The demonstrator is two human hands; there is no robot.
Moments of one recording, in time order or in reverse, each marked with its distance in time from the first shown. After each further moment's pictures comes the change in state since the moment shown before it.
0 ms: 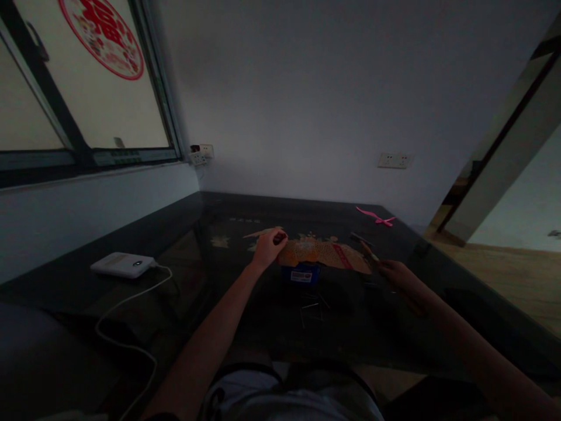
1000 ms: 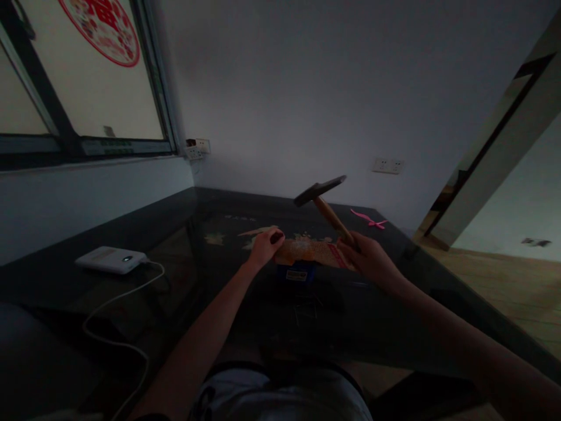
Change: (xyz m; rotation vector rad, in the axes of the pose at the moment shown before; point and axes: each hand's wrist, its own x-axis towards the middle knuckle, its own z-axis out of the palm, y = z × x) left_hand 0.000 -0.006 0.003 0.029 0.007 0.023; right_hand -0.076 -0.165 -0.004 0.035 0.073 -0.509
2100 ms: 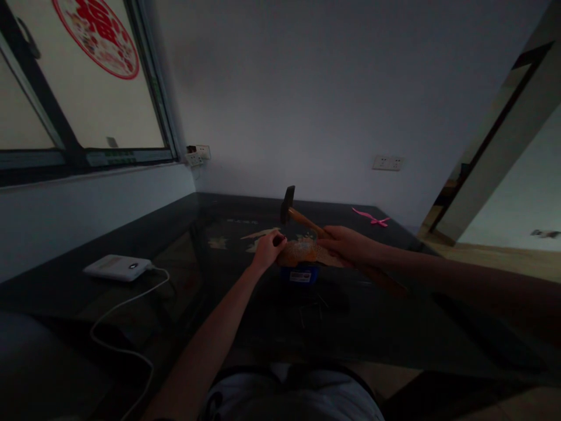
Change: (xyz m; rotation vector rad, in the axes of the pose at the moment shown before) left_hand -0.001 0.004 -0.003 0.054 0.014 -0.027; right_hand 0.029 -0.048 0.005 0.128 -0.435 0.179
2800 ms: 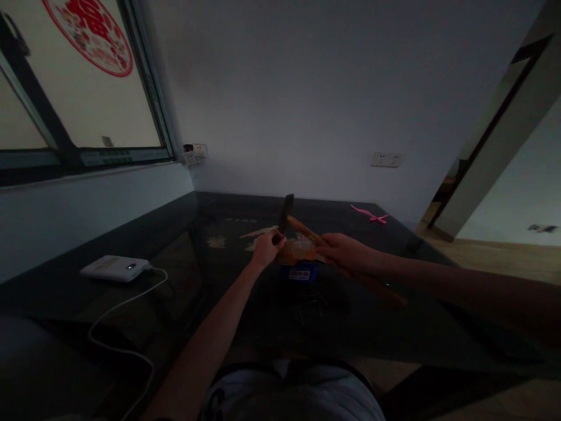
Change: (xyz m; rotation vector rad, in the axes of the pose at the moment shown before) left_hand 0.001 -0.005 0.004 0.015 -0.026 -0.033; right_hand -0.006 0.008 0.011 -0.012 -0.055 0.037
